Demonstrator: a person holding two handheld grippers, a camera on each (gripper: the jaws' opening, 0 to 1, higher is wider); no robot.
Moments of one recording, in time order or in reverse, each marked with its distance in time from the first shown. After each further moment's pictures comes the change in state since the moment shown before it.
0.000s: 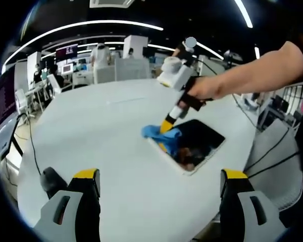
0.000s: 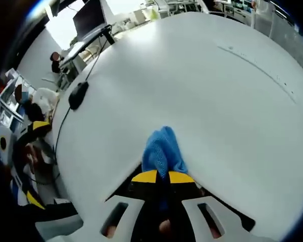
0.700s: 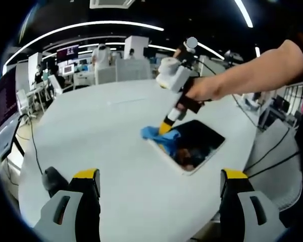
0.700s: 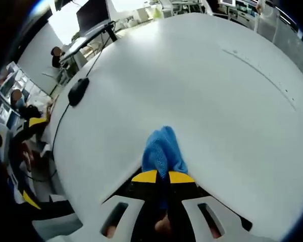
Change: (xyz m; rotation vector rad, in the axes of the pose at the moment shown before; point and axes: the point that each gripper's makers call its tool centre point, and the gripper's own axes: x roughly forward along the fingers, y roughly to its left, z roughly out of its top) left arm -0.007 0.000 0.001 -0.003 -0.004 0.017; right arm -0.003 0.004 0.000 -0.046 0.007 -0.026
